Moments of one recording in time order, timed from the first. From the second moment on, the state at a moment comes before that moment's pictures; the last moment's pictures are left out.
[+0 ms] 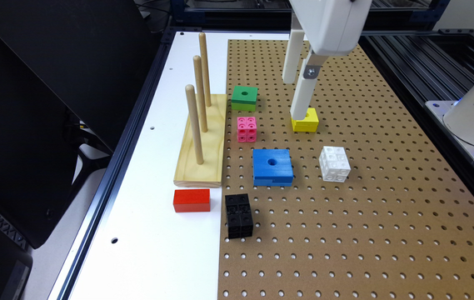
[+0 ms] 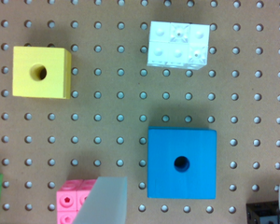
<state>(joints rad) -0.02 -0.07 0.28 -2.40 0.02 2.37 1.00</state>
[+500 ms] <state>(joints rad) -0.03 0.06 0.28 -2.40 0.02 2.48 1.00</state>
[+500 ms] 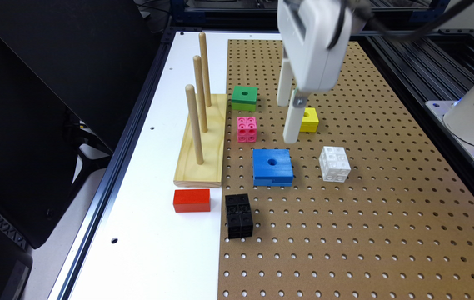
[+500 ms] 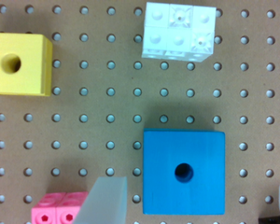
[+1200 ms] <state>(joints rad) -0.03 0.11 0.28 -2.41 0.02 2.52 1.00</state>
